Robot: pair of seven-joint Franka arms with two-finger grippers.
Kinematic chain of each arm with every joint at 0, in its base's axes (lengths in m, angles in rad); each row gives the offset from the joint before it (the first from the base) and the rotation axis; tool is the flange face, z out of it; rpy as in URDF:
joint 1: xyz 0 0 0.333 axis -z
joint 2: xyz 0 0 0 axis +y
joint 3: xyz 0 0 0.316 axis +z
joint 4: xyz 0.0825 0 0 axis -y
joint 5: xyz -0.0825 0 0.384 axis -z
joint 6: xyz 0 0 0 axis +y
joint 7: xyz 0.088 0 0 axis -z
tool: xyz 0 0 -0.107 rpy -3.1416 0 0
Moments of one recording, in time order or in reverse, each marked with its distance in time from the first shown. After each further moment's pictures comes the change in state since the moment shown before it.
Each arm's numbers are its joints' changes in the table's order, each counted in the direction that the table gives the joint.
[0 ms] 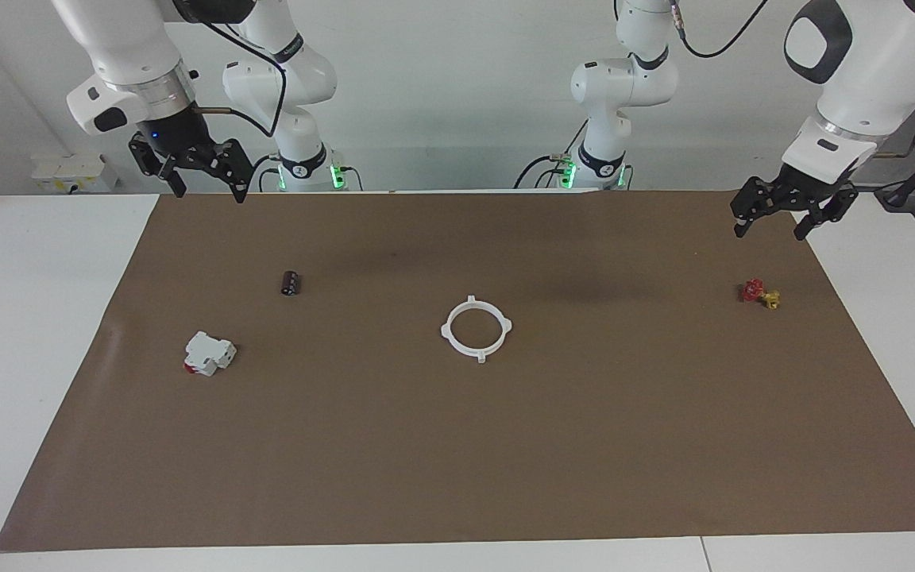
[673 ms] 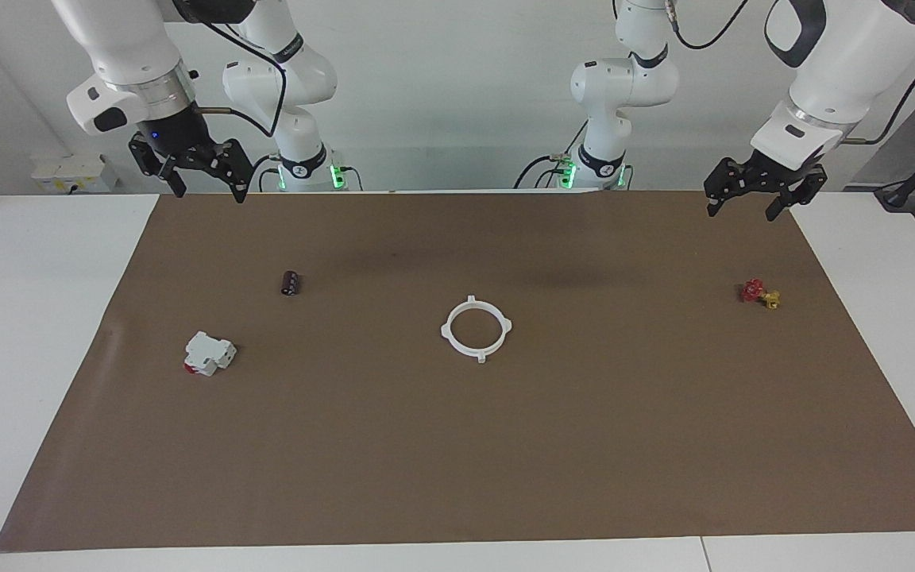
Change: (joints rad) left arm 0.028 -0.078 -0.025 -0.090 0.003 0.057 -0.029; right arm 0.000 0.000 0.000 0.000 0.000 0.000 0.000
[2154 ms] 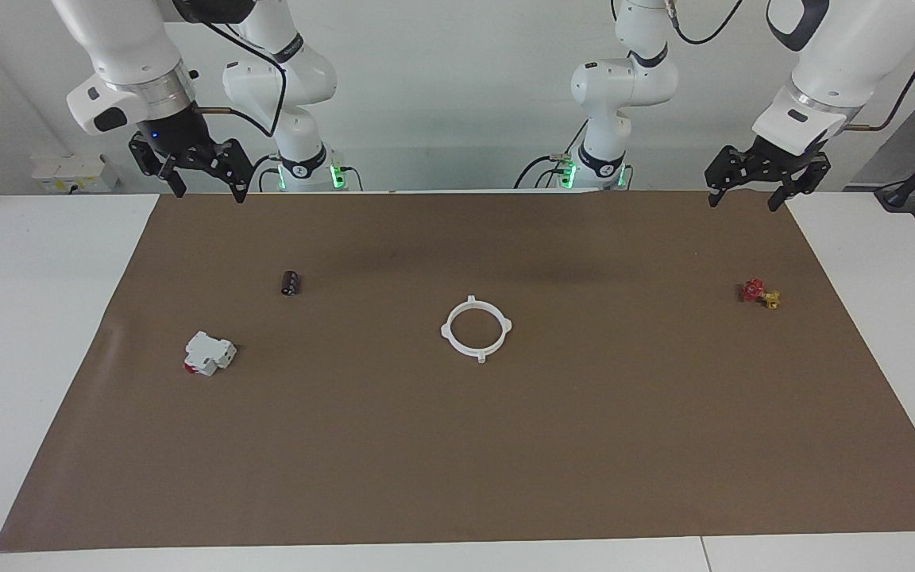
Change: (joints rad) left arm -0.056 -0.003 -0.062 0.041 0.001 0.037 -0.005; right arm 0.000 0.000 0.000 0.000 0.000 0.000 0.000
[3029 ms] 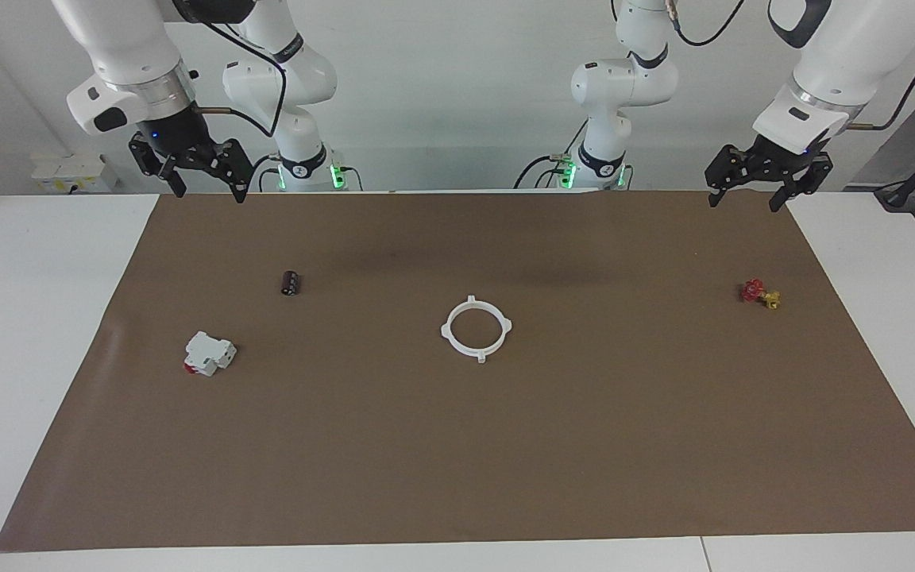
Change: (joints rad) left arm 0.002 0.031 -0.010 0.055 0.000 0.022 0.000; right arm 0.000 0.000 0.000 0.000 0.000 0.000 0.000
